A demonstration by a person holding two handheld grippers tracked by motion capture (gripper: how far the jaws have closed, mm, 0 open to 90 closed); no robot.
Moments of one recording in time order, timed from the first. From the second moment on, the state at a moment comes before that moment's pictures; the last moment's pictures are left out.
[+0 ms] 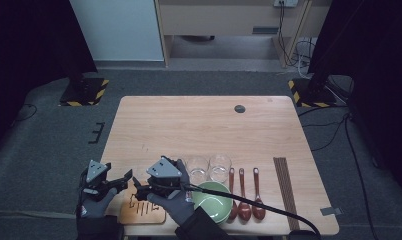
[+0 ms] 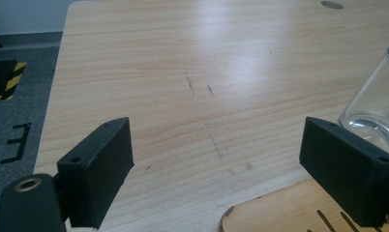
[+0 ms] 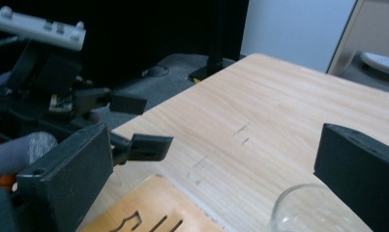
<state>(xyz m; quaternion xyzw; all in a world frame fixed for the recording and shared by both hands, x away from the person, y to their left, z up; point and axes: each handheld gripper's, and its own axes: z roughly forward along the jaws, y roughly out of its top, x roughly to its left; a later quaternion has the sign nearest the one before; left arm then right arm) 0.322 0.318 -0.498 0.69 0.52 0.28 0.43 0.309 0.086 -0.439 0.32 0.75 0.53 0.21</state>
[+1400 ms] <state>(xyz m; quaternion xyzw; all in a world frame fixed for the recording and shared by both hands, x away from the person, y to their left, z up) 0.327 0.299 -0.525 0.75 0.49 0.22 0.38 0.288 0.103 -0.512 0.33 0.81 0.46 0.16</state>
